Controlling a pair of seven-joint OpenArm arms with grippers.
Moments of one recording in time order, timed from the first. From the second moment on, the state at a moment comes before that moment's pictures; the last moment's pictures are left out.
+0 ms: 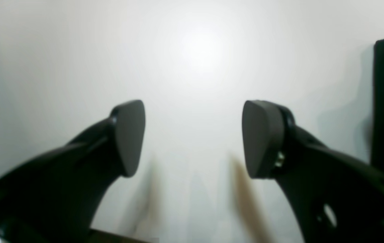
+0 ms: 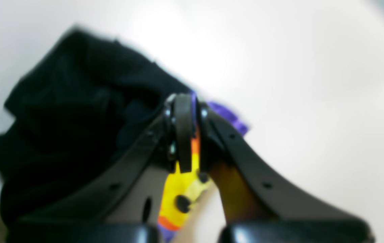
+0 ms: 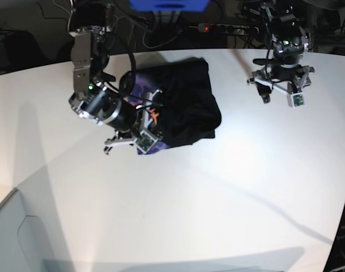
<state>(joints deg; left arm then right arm) 26.8 -1.2 -25.1 116.5 -8.1 -7.0 45.0 -4.2 -3.4 -3.6 108.2 3.5 46.7 -51.3</state>
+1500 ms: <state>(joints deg) 26.9 -1.1 -31.4 119.3 -22.1 -7.0 45.0 -6.9 3.7 1.8 96.3 4.2 46.7 -47.0</state>
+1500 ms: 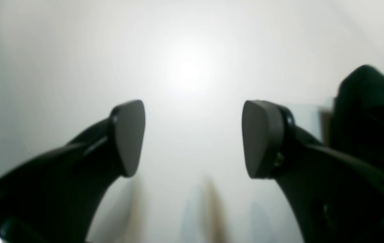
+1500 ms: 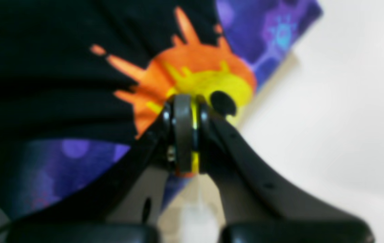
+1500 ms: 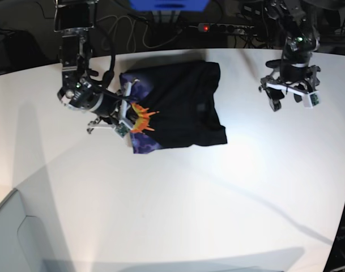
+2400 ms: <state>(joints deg) 35.5 -4.5 -26.2 119.3 -52.5 -6.5 44.7 3.9 -0.2 -1.2 93.2 3.6 46.7 -48.9</state>
